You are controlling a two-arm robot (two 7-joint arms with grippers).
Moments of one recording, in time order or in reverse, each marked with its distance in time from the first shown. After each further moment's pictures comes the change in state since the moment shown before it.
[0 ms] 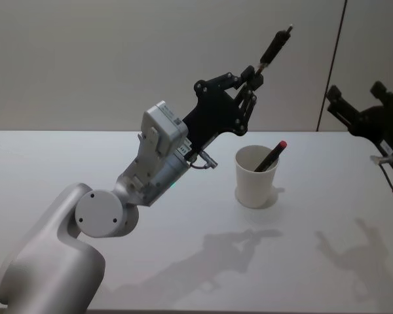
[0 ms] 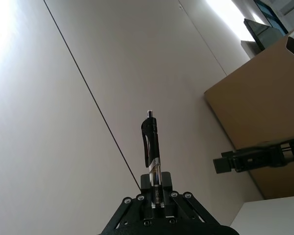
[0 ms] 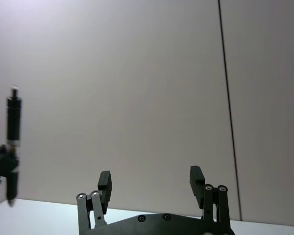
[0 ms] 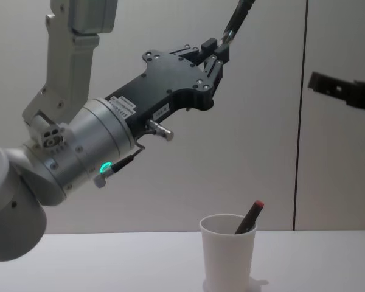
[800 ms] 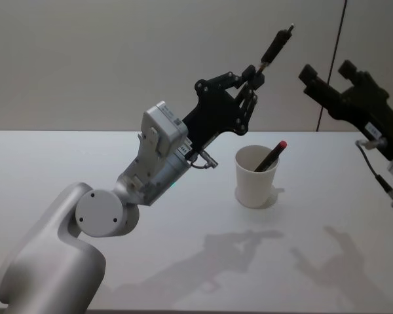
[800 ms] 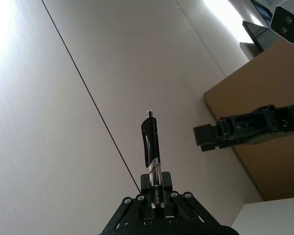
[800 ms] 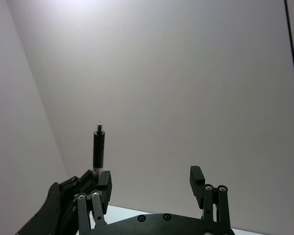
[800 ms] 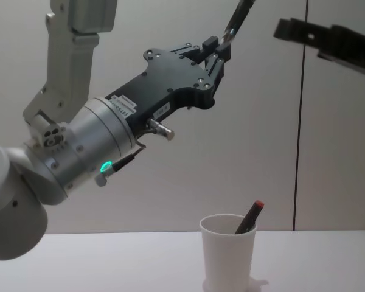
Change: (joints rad) left arm -0.003 -0.002 0.000 0.004 -0.002 -0.009 -0.006; right arm 0.028 -0.002 -0.019 -0.084 0.144 0.121 0.119
